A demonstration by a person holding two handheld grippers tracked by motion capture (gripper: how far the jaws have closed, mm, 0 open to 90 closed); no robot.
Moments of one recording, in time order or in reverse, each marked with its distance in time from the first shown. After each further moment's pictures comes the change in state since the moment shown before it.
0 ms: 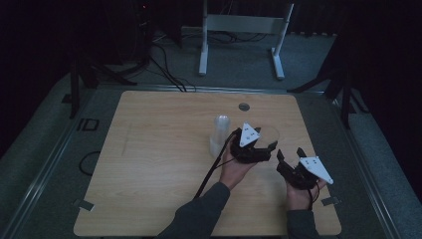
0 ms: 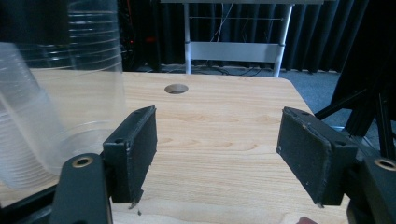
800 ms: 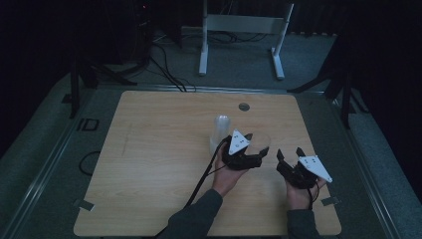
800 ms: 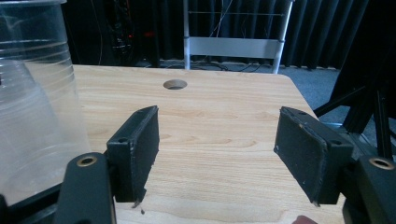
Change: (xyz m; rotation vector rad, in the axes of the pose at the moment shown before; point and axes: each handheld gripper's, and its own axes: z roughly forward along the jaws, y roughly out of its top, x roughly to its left) left arm 0.006 -0.024 -0.020 -0.014 0.002 -0.025; right arm 0.000 0.000 0.002 0.022 -0.005 -0.011
